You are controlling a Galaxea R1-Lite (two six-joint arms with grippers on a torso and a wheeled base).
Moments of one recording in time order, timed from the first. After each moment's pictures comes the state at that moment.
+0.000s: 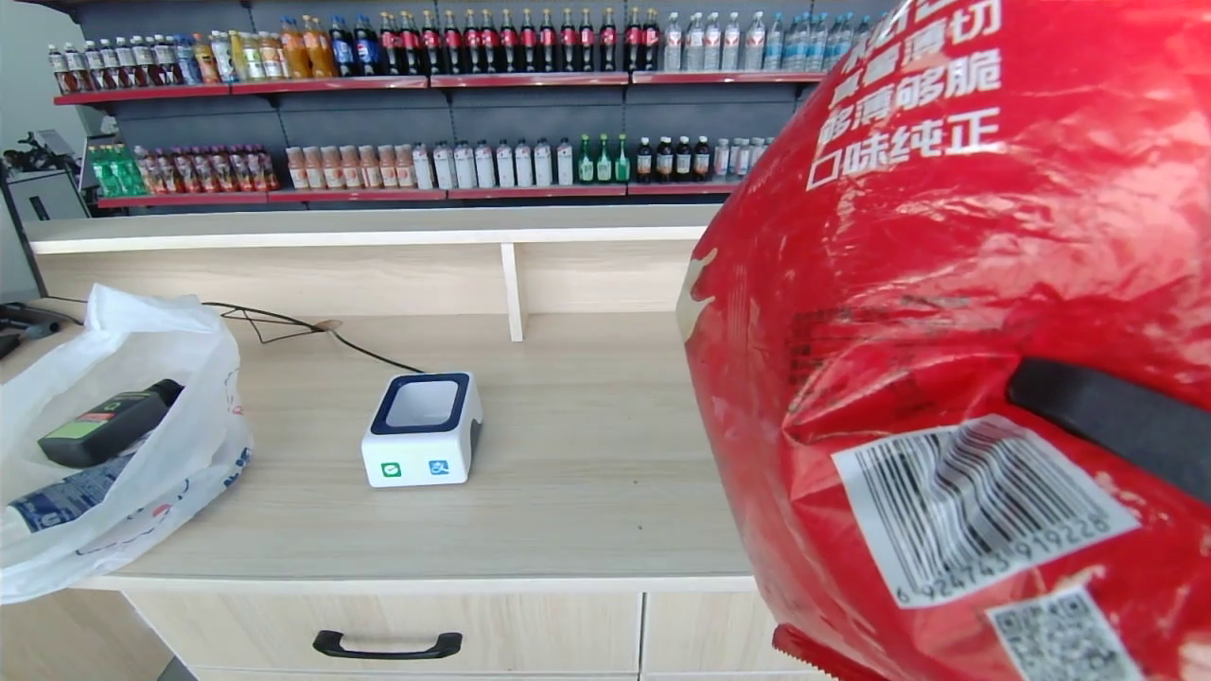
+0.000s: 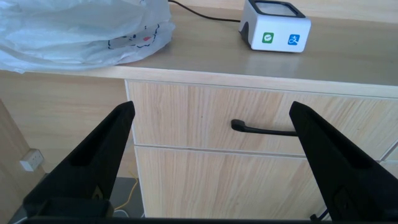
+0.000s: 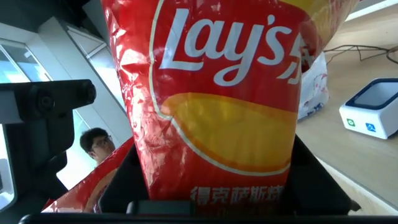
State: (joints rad) left arm 0.00 0.00 0.00 0.00 0.00 0.00; right arm 0.87 1.31 -0.38 -1.38 0.33 0.80
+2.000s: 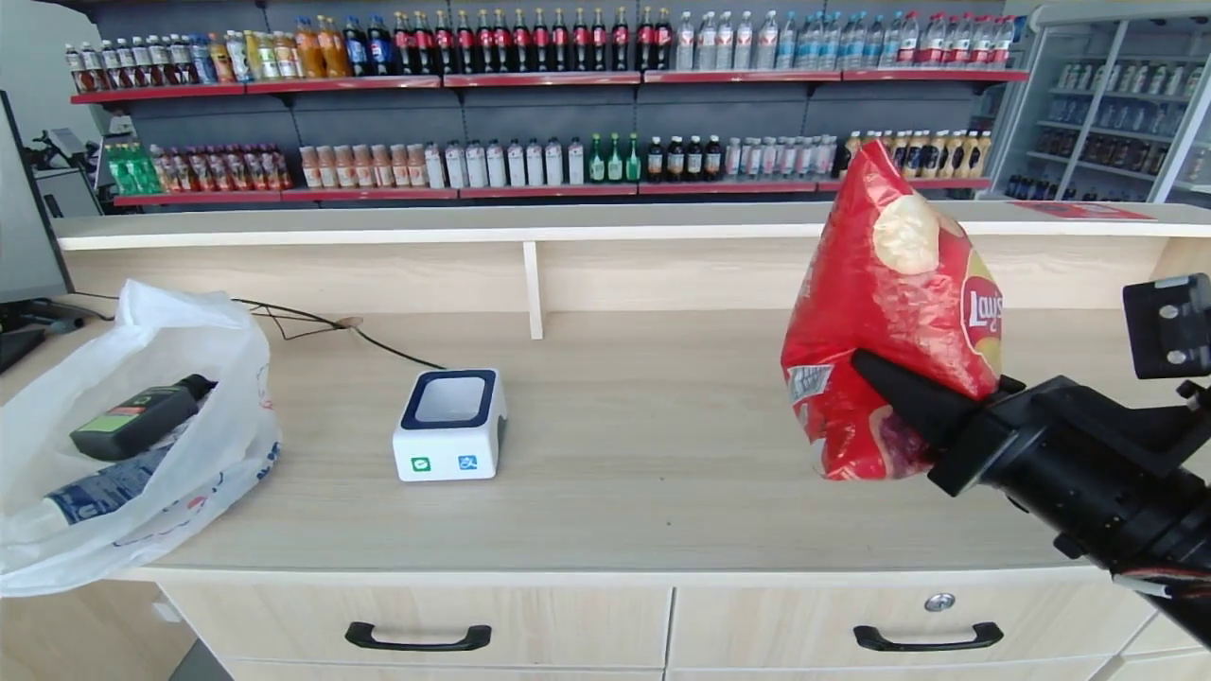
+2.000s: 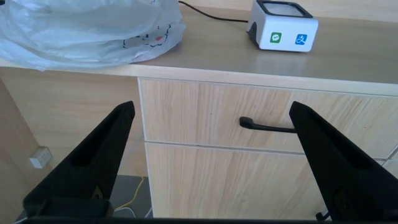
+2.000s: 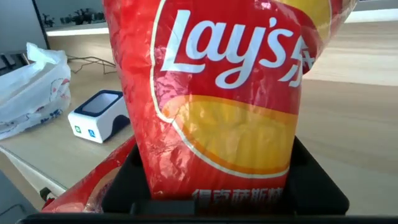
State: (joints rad) left arm 0.00 0.00 0.00 0.00 0.00 0.00; right arm 0.54 1.43 -0.35 -1.24 -0.06 0.11
